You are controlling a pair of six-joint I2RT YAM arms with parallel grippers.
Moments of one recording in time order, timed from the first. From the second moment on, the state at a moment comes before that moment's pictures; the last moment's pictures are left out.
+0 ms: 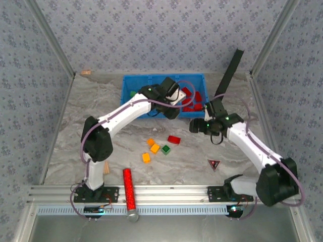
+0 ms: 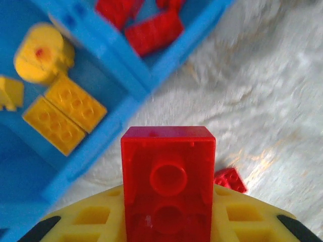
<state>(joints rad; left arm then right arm) -0.81 1.99 1.92 -0.95 0.04 0.00 0.37 1.22 0.91 -0.73 -0.13 0.42</state>
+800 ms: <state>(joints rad) -0.85 2.66 2.72 -0.90 -0.08 -0.16 0.57 0.96 0.66 -0.62 -0.07 0.49</state>
